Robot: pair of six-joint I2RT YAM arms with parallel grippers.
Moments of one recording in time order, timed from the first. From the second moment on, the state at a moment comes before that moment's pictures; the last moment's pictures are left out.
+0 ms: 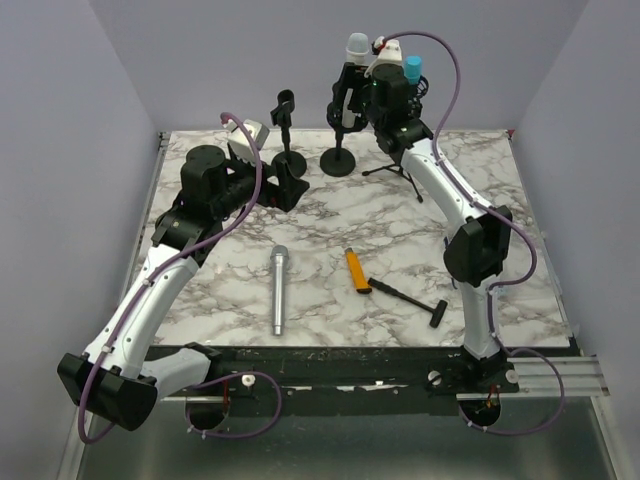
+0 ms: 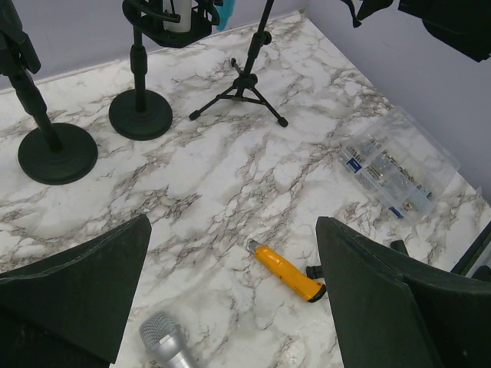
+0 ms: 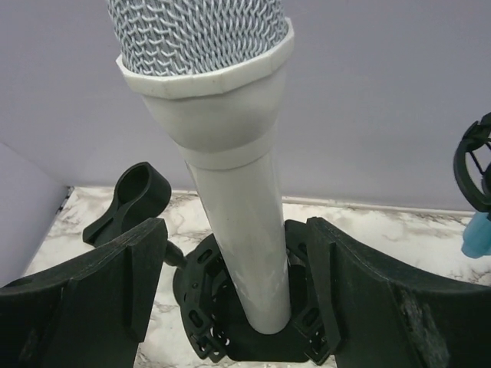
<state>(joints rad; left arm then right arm) -0.39 1.12 1.21 -0.28 0.34 -0.21 0.48 2.13 2.18 -0.13 0.22 0.27</state>
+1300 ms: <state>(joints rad) -0.37 1.13 1.21 -0.27 0.39 -0.22 0.48 1.80 1.93 -0.09 0.07 0.25</state>
